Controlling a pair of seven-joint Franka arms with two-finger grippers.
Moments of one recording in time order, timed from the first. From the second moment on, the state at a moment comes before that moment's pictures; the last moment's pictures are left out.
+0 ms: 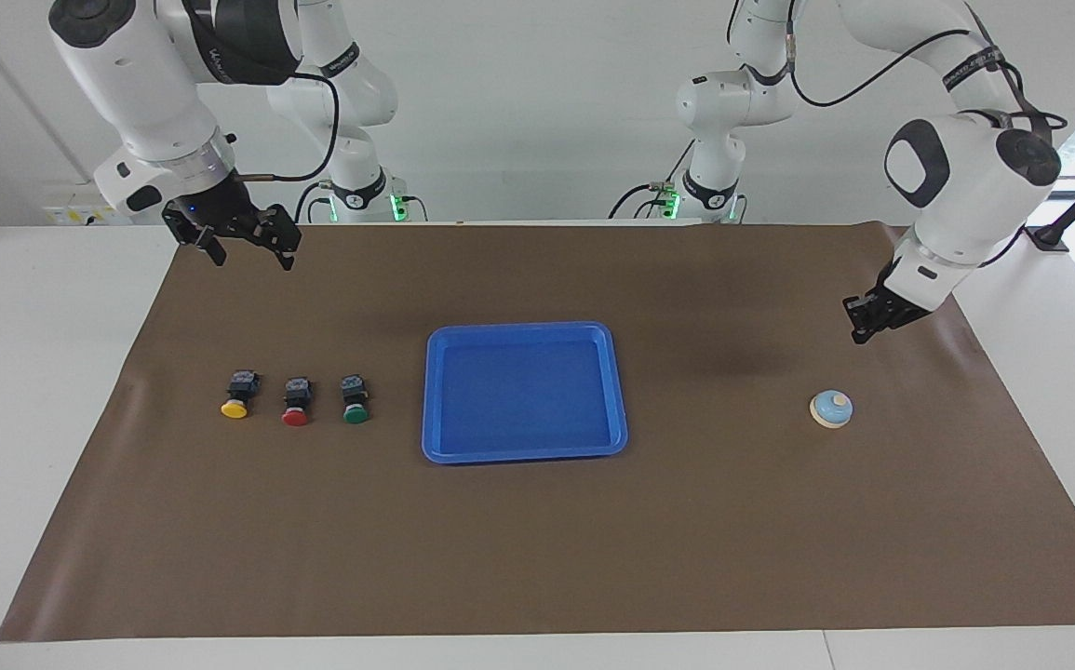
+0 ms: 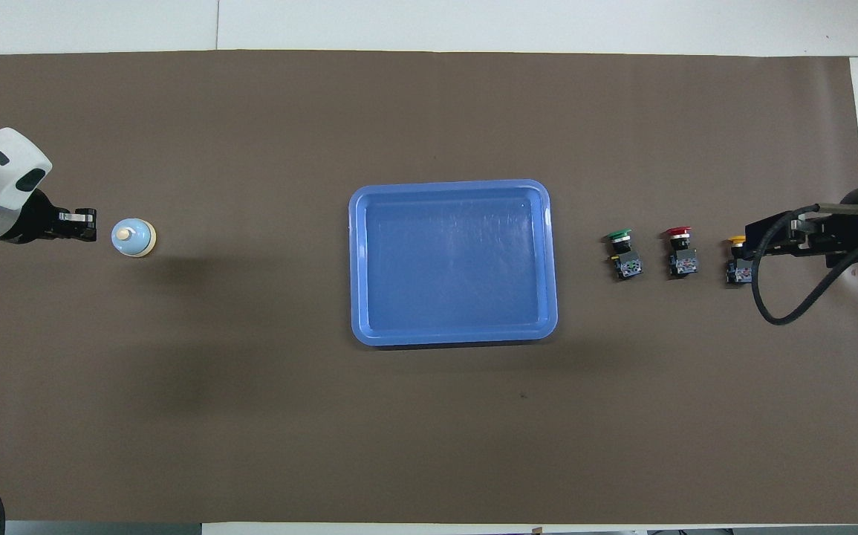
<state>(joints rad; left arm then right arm) 0.08 0.19 0.01 -1.91 -0.03 2.12 0.11 -0.10 -0.06 0.10 -1.74 0.01 1.61 0.12</state>
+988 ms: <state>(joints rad) 0.06 0.30 0.00 -1.91 -0.03 2.22 0.11 -0.10 -0.06 0.10 -1.74 0.01 1.61 0.12</state>
